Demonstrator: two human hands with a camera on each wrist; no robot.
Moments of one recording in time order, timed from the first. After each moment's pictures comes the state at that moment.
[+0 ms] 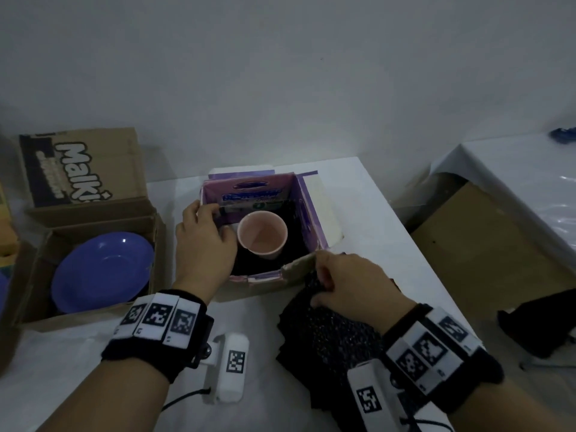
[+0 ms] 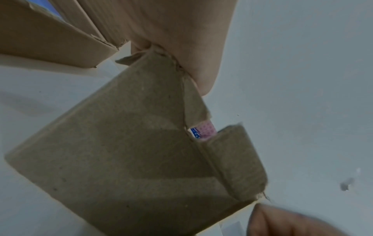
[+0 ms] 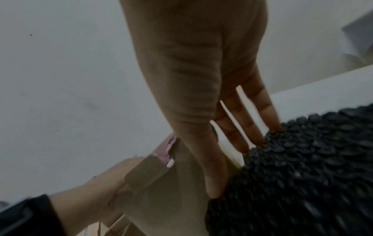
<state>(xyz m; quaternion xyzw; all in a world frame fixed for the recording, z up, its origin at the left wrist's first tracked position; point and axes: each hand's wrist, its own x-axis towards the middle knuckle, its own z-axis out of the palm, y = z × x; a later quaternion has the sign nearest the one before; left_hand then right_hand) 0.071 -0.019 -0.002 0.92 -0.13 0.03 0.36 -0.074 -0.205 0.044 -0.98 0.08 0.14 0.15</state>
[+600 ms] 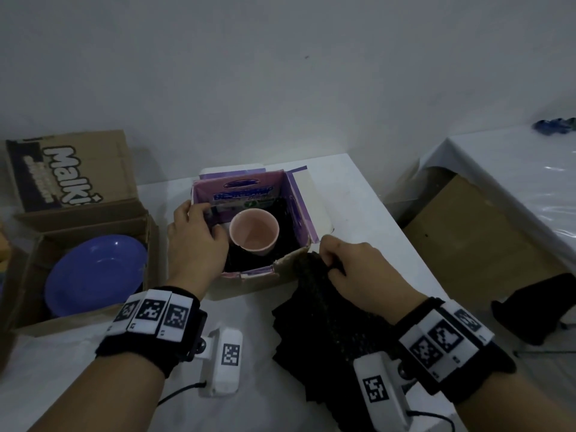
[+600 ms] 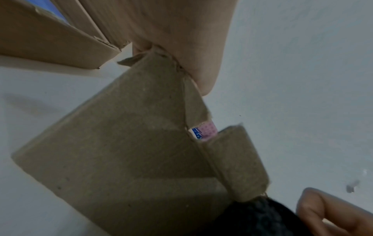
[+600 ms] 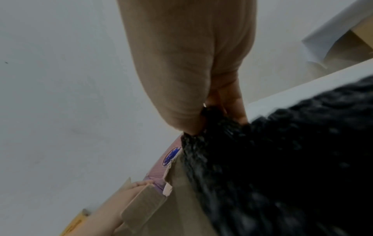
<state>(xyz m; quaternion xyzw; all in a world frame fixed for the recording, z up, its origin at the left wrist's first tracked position) 0.069 -0.019 0.003 0.93 -0.11 0.01 0.36 -0.091 -0.213 0.062 -0.97 0.08 0.03 0.22</state>
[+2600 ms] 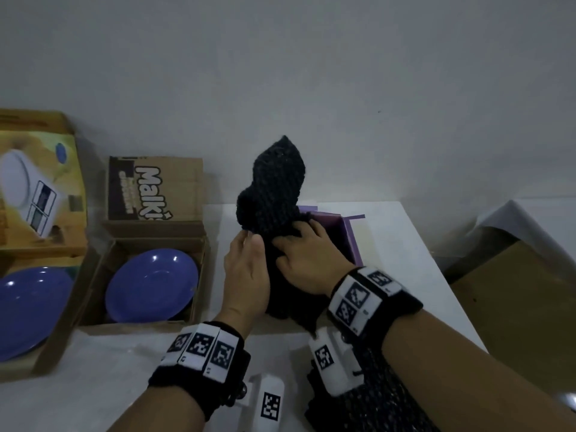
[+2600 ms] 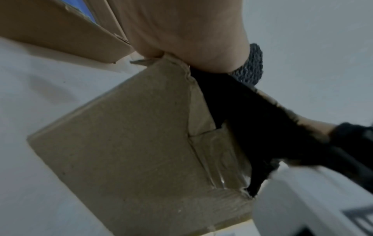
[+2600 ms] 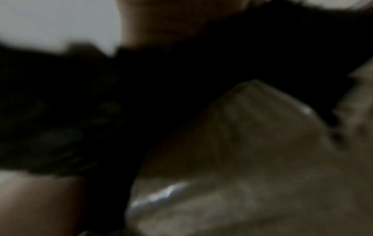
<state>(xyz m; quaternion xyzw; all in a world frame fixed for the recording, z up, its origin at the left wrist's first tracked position) 0.072 -0.015 -0.003 0.79 -0.06 0.00 0.61 0.061 -0.145 0.050 -0.99 -0.10 0.07 0.04</state>
